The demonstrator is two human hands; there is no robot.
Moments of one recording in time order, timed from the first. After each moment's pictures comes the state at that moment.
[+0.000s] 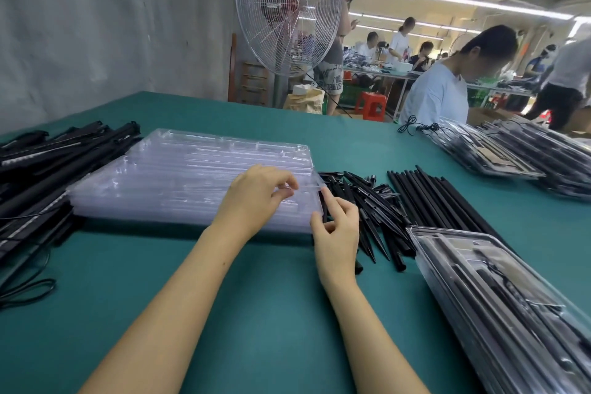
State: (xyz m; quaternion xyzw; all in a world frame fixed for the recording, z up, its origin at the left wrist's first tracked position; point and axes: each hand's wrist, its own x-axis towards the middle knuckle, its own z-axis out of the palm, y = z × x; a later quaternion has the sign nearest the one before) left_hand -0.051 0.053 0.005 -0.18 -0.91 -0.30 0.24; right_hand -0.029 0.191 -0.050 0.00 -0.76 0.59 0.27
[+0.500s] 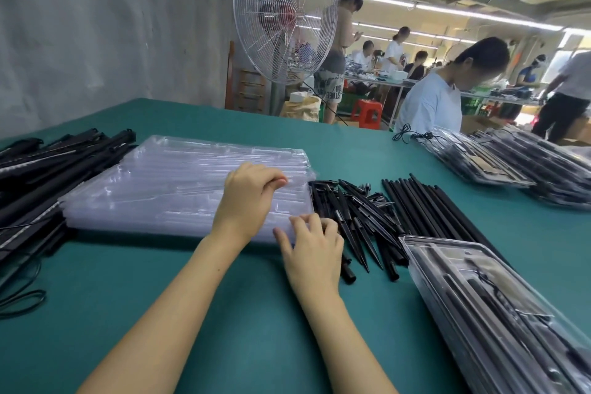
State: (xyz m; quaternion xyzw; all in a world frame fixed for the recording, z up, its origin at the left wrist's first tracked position) left_hand -0.049 0.060 0.010 -0.18 -0.84 -0.35 0.38; right_hand -0.026 0.177 -0.055 0.02 -0.96 0.15 0.22
